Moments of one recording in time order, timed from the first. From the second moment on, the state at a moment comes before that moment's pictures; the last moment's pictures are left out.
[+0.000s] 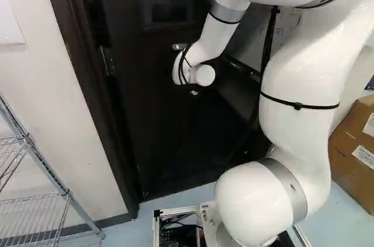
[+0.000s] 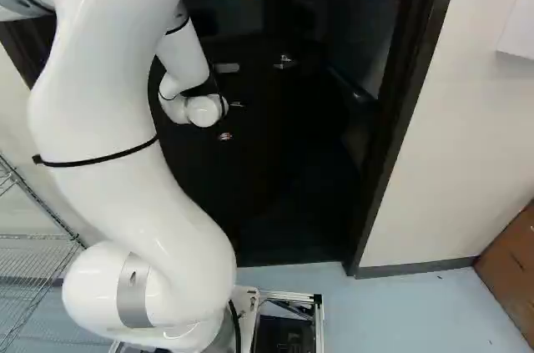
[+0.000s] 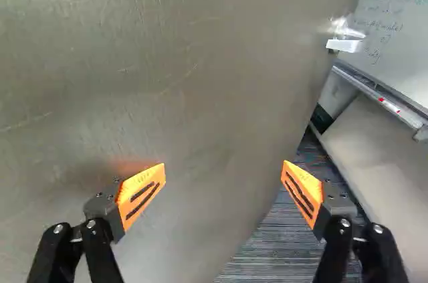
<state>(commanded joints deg) 9.9 -12.7 -41.8 0.4 44.1 0.0</state>
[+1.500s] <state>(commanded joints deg) 16.1 -26.2 -58.2 -10.0 44.1 0.0</state>
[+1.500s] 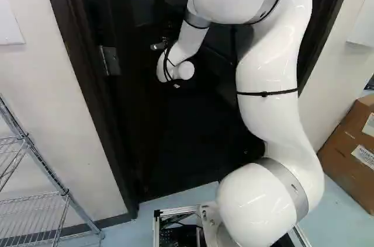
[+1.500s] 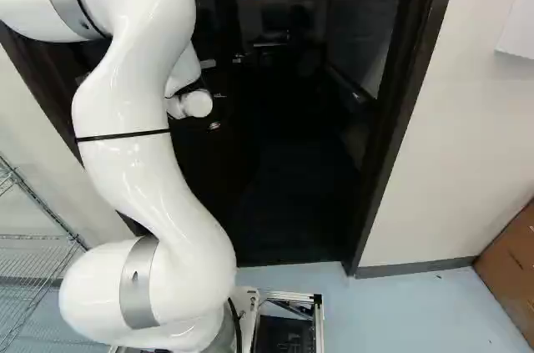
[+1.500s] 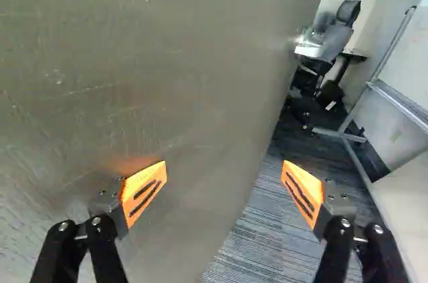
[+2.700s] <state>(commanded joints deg) 20.1 -33.1 -67.1 -21.5 40.3 0.0</state>
